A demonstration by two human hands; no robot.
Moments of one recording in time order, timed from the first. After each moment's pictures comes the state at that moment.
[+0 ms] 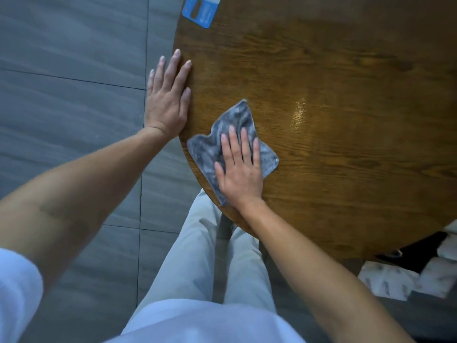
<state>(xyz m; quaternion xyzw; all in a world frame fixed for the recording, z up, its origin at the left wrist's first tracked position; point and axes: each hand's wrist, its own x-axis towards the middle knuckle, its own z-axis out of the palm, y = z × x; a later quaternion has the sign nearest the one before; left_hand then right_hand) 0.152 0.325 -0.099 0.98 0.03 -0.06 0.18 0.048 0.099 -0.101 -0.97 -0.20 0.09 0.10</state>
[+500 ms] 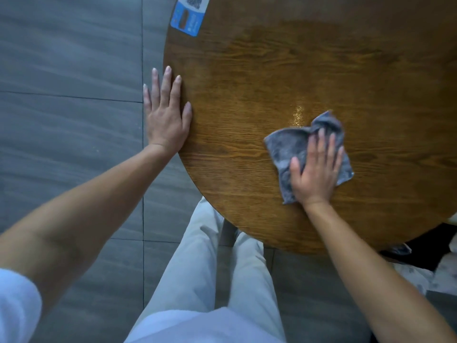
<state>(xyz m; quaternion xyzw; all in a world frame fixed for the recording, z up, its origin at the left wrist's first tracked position) 0.140 0.302 -0.100 0.98 0.07 -0.04 0.15 0.070 -0.065 -0.108 -1.00 -0.03 0.05 0.06</state>
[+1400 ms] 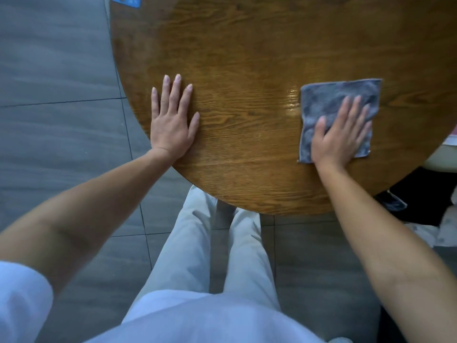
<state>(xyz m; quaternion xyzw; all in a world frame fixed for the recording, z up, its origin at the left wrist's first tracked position) 0.083 0.216 -0.092 0.99 -0.06 -0.10 0.10 0.052 -0.163 -0.100 -0.98 0.19 0.06 0.05</state>
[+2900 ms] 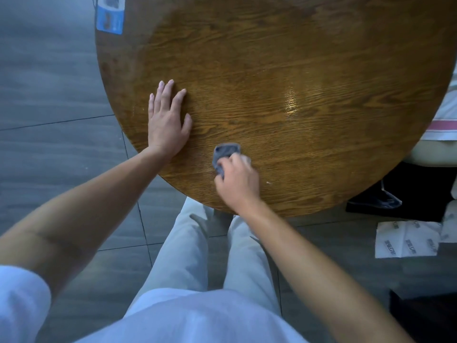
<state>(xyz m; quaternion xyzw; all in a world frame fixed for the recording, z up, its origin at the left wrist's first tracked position) 0.112 0.184 -0.066 0.98 -0.02 -0.12 0.18 -0.008 -0.004 -0.040 -0.94 0.02 0.24 0.23</state>
